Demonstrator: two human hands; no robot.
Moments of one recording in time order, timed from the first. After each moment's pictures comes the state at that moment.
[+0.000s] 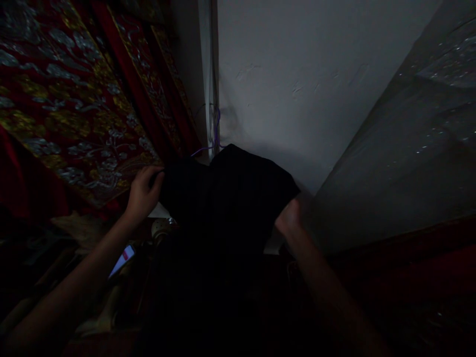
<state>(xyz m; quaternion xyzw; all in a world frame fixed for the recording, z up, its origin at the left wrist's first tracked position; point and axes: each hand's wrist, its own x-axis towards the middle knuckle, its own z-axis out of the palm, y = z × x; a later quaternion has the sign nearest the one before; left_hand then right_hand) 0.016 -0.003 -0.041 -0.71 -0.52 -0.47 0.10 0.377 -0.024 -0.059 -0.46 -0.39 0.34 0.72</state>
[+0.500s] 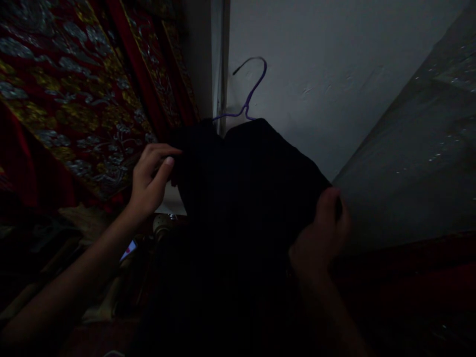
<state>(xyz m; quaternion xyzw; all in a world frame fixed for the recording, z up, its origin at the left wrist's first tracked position) 0.067 -0.043 0.013 -0.71 -0.39 -0.58 0.01 0.354 -0.097 -0.023 -0.52 -0.26 0.10 0.80</state>
